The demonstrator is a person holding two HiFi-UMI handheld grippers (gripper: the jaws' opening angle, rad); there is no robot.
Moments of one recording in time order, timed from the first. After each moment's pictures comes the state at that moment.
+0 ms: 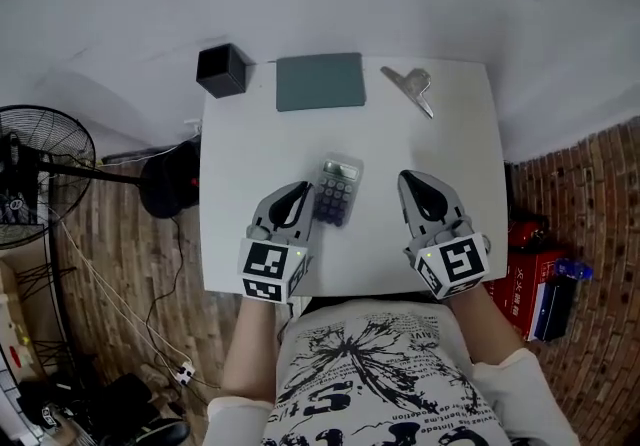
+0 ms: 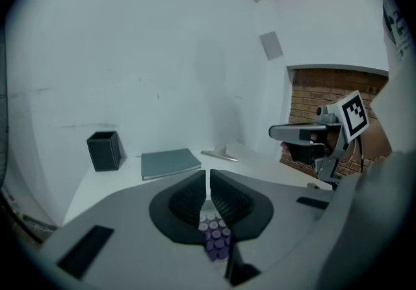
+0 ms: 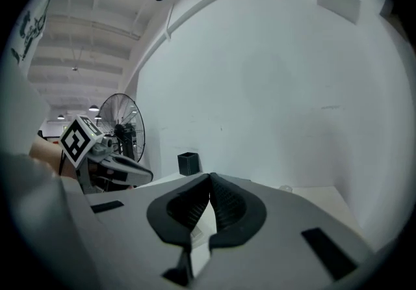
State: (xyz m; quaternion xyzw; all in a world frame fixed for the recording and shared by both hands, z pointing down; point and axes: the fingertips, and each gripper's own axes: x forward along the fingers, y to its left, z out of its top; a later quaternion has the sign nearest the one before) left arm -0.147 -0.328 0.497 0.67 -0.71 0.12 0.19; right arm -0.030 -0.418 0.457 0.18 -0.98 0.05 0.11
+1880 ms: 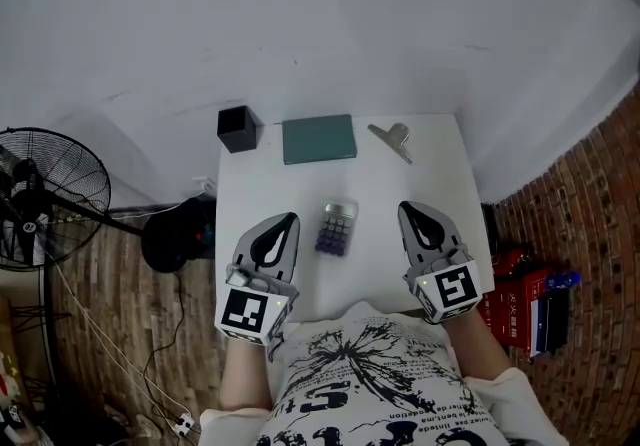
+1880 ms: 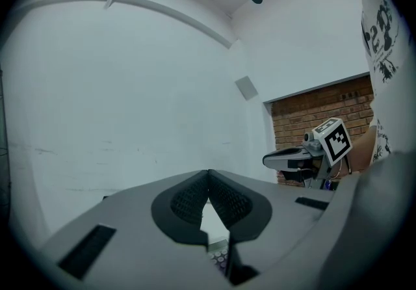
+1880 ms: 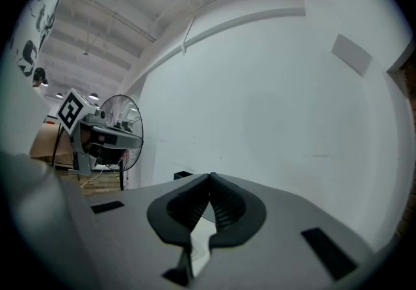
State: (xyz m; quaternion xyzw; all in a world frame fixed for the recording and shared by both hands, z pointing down) left arm -0.137 -0.262 0.330 0.71 -0.70 0.07 0.02; right arm -0.005 -0.365 0.350 0.22 -0.97 -0.04 0.06
